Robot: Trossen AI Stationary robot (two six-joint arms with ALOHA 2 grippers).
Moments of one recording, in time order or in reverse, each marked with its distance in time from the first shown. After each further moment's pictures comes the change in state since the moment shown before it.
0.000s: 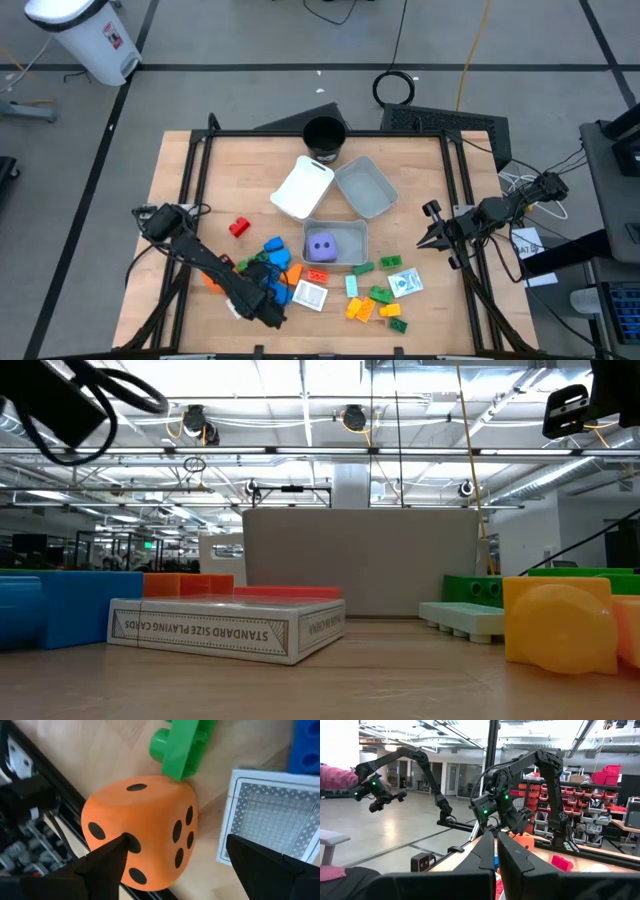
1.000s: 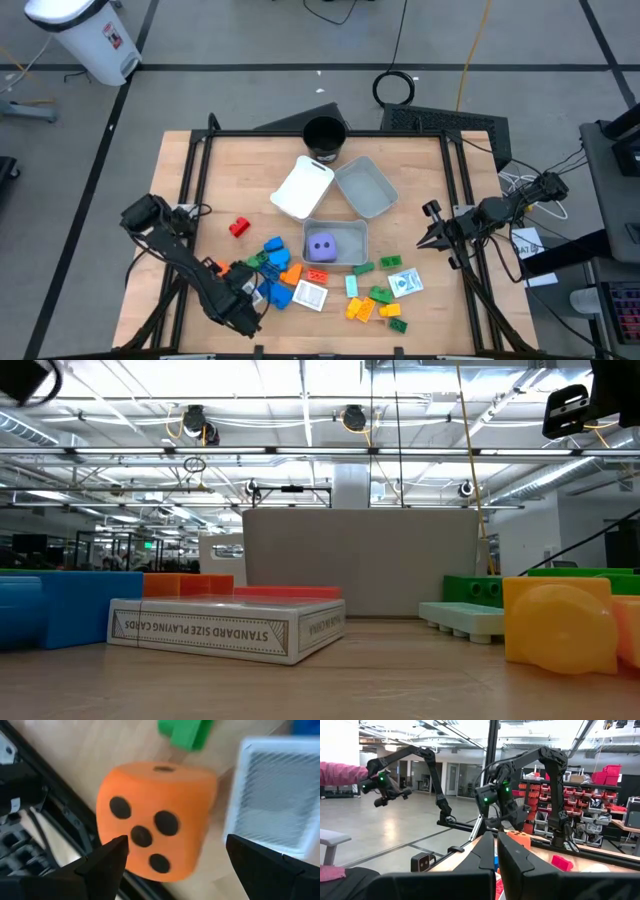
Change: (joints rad) left arm -0.117 -0.164 -0.146 0.098 -0.035 -0.129; right arm 0.000 0.000 0.000 0.000 0.000 0.000
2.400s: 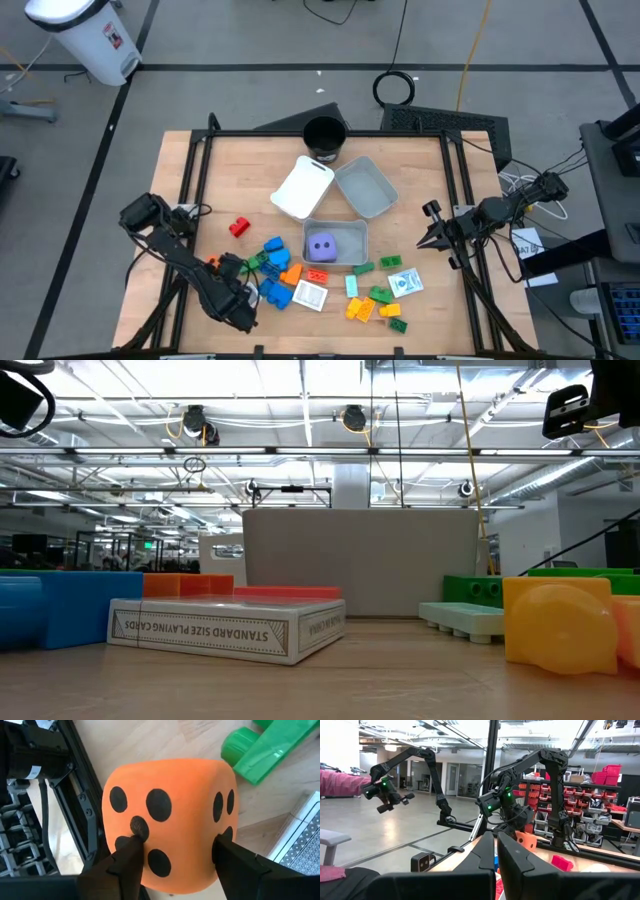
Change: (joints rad) left arm -0.002 -0.003 -0.105 0.087 -0.104 -0.319; right arm 0.000 0.000 0.000 0.000 0.000 0.000
